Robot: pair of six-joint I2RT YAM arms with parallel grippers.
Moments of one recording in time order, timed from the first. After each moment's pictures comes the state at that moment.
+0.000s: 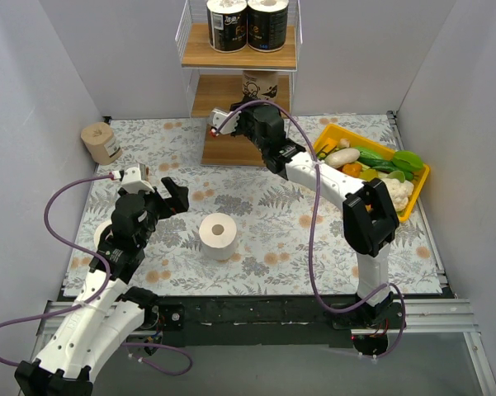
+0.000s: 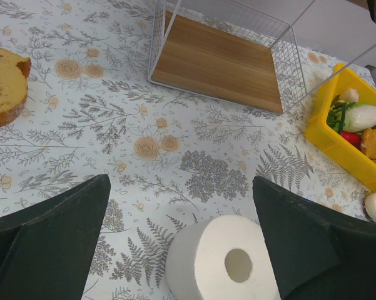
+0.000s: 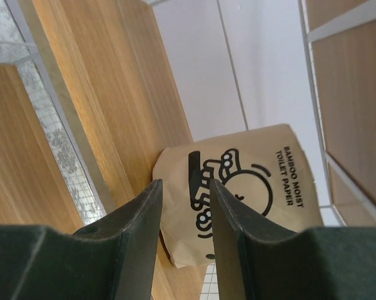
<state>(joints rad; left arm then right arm) -0.36 0.64 0.66 -0.25 -0.20 -0.44 0.71 1.96 1.65 0.28 0.12 -1.17</state>
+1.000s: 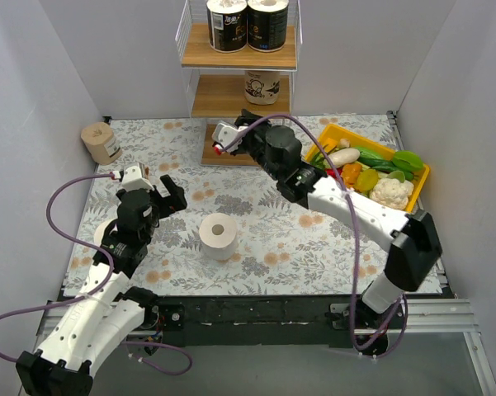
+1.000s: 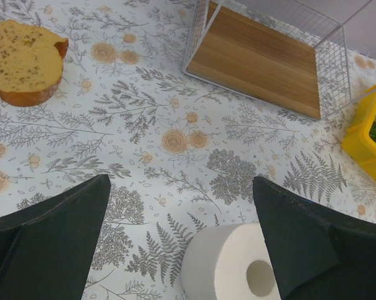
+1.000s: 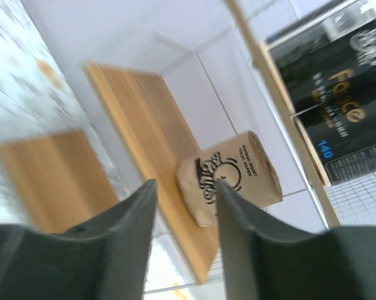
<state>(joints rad) -0.36 0.70 0.67 -0.28 -0.31 -0.47 0.83 1.64 1.41 0.28 0.16 -0.96</state>
